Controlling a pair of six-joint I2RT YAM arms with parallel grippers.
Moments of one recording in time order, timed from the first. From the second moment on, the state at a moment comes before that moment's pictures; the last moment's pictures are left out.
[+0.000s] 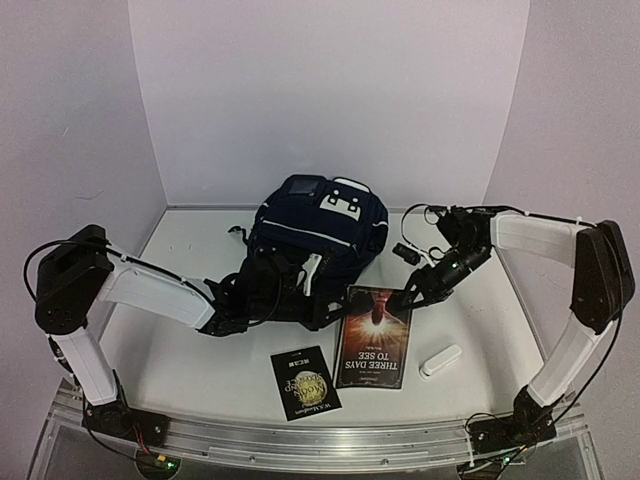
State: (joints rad) left arm -1.04 1.76 0.92 0.52 0.28 -0.54; right arm 0.37 1.70 1.22 -0.96 -0.81 -0.30
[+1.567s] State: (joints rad) left arm -0.87 1.58 0.71 0.83 0.27 -0.95; right arm 0.38 1.66 1.70 -0.68 -0.84 0.31
